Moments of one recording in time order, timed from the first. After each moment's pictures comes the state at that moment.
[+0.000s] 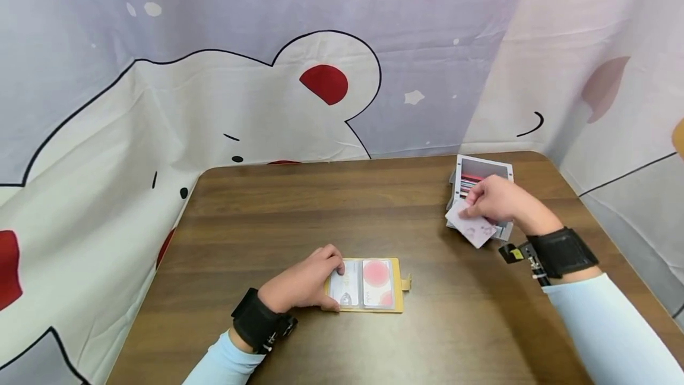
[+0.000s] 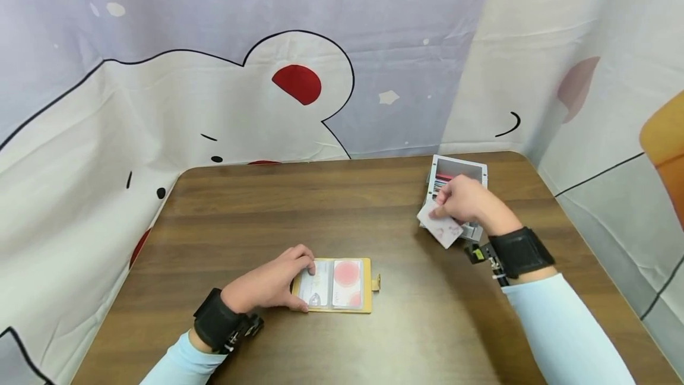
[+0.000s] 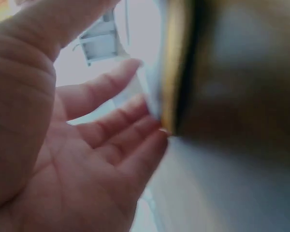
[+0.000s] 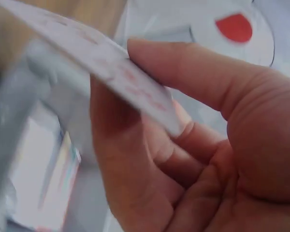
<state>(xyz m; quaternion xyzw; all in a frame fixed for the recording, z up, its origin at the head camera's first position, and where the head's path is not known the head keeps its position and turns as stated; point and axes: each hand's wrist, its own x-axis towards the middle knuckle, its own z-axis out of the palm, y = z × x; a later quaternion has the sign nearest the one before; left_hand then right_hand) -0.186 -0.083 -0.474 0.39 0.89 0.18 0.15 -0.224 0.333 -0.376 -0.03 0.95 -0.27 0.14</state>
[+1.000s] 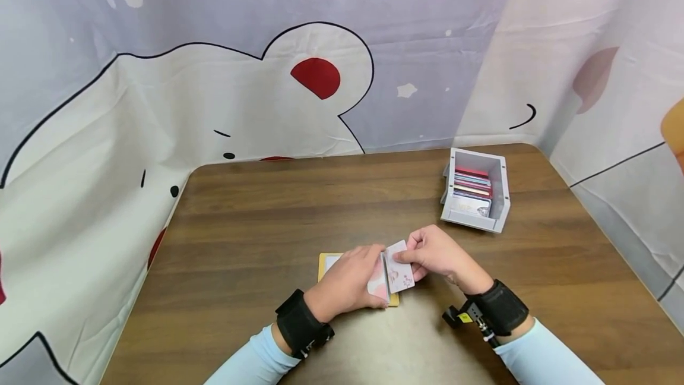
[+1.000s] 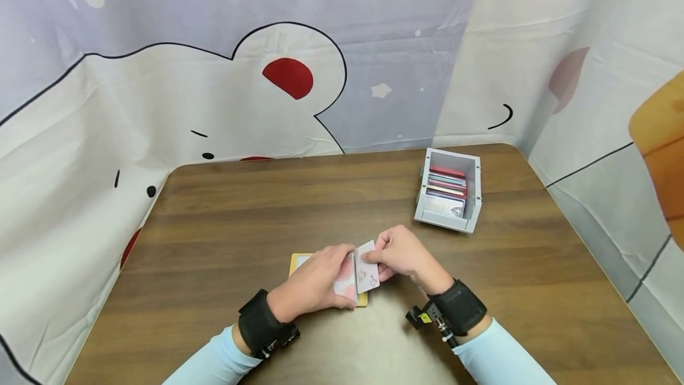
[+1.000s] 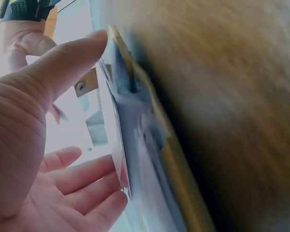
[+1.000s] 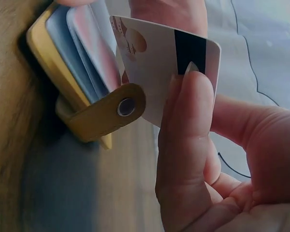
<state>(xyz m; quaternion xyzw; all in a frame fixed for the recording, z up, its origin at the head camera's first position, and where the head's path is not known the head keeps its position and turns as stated) -0.165 -0.001 -0.484 0.40 0.89 0.20 0.04 -0.160 0.225 -0.449 0.01 0.82 -0.54 0.19</state>
